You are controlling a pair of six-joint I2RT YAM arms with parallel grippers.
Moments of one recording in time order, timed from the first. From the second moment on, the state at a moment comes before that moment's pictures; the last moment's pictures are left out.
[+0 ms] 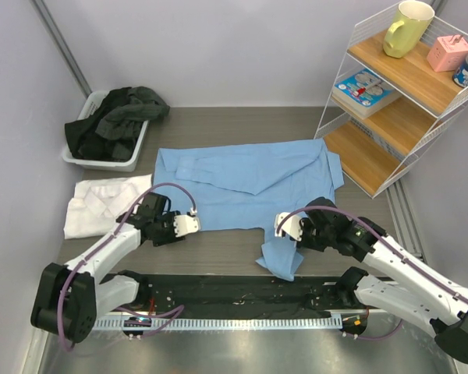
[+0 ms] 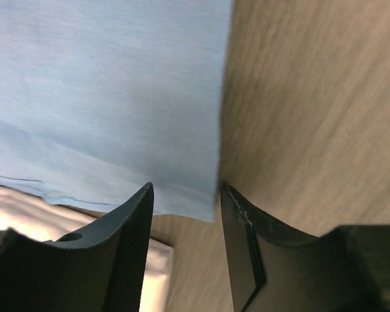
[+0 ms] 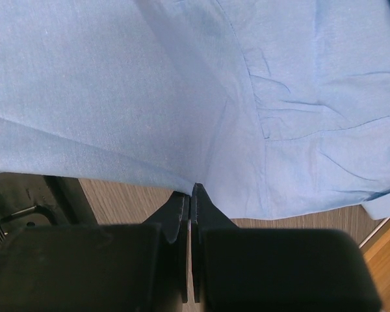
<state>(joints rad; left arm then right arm) -0.30 1.10 0.50 -0.58 0.18 1.05 0.74 0.80 0.68 -0.86 -0.07 -0.65</state>
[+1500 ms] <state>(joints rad) -0.17 1.52 1.05 -0.86 0.37 1.05 0.29 1.46 1.33 -0.78 -0.26 -0.98</state>
